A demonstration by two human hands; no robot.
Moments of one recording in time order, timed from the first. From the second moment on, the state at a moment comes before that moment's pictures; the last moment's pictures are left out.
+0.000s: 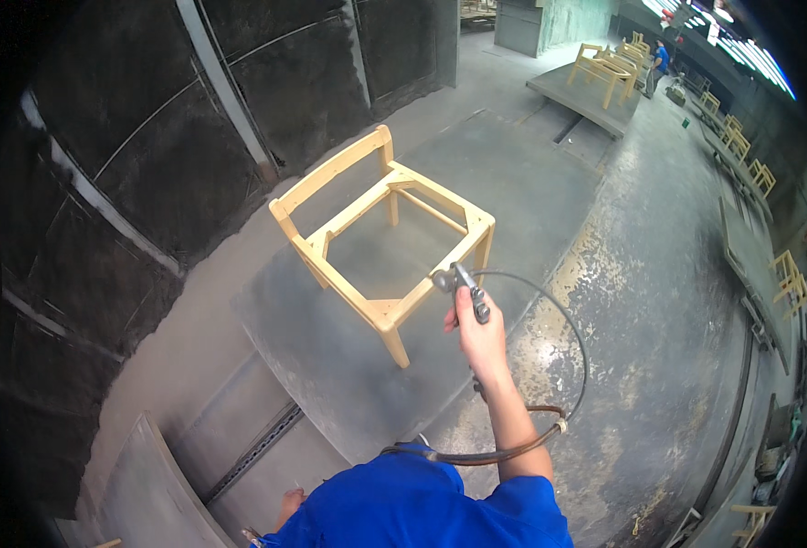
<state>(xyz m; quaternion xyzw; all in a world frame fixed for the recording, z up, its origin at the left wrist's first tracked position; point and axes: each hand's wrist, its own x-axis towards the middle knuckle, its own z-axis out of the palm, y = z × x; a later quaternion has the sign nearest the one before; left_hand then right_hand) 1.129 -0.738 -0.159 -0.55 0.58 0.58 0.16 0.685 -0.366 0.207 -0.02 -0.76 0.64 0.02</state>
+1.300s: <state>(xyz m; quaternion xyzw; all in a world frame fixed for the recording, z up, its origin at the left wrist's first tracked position) 1.577 -0.643 -0.069 -0.81 0.45 0.17 -0.32 1.226 -0.762 0.223 0.34 -0.59 0.46 -0.57</state>
